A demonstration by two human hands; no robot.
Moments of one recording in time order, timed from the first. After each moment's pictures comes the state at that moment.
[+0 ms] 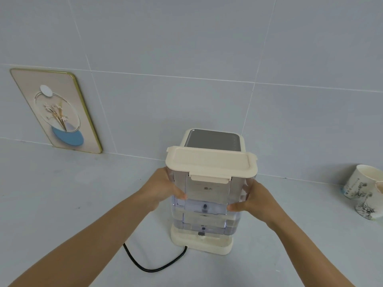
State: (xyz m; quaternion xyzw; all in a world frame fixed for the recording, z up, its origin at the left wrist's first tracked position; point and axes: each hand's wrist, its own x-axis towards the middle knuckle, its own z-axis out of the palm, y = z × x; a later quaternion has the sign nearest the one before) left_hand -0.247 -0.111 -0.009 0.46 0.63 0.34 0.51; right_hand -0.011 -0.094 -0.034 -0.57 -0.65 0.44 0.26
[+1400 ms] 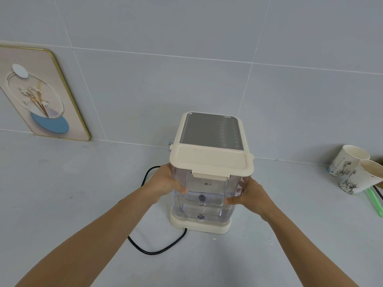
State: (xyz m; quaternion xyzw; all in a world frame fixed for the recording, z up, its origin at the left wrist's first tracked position) left_hand -0.256 -0.100 -0.052 0.51 0.63 0.27 0.52; right_hand -0.017 -0.101 -0.080 -0.62 -0.62 0.42 0.24
